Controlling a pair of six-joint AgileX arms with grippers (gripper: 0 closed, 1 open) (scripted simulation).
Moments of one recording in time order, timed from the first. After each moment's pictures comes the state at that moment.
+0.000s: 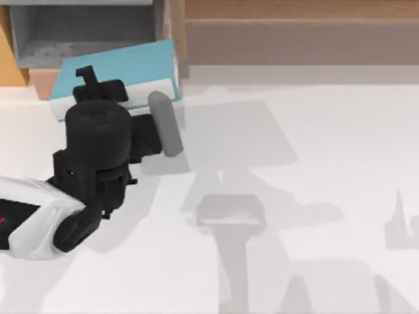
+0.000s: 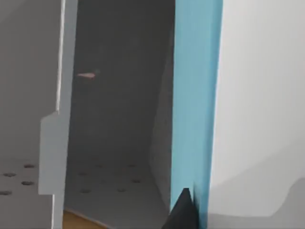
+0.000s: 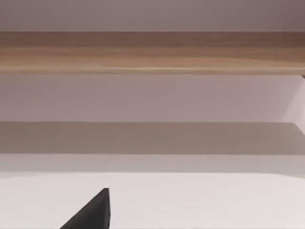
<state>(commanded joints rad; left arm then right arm) -0.57 1.66 0.59 0.77 -0.56 1.26 0.00 0.00 0.00 0.00 0.00 0.00</state>
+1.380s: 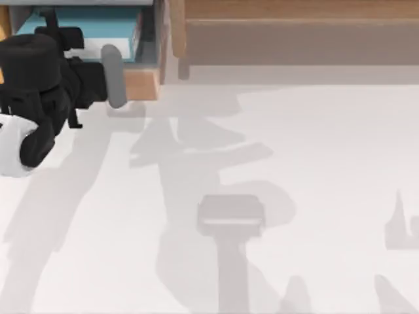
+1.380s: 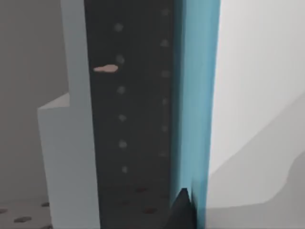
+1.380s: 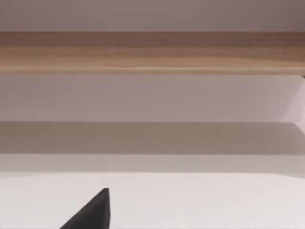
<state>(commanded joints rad) -0.22 1.87 0.85 0.75 -0.16 1.53 0.00 0.00 0.00 0.00 0.00 0.00</state>
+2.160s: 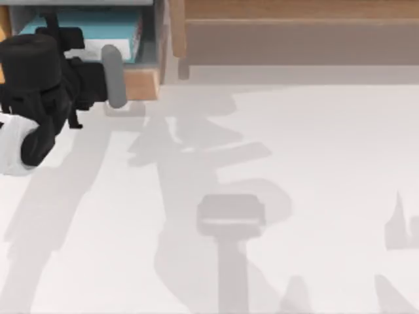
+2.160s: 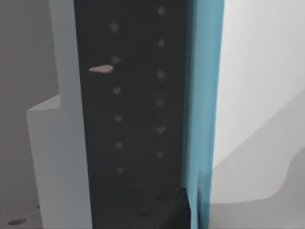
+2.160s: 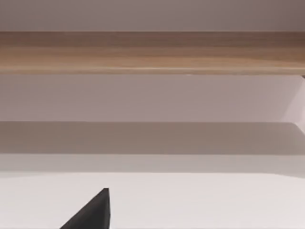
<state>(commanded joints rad) -0.22 1.87 0.86 0.74 -0.16 1.53 0.00 0.00 0.00 0.00 0.00 0.00</state>
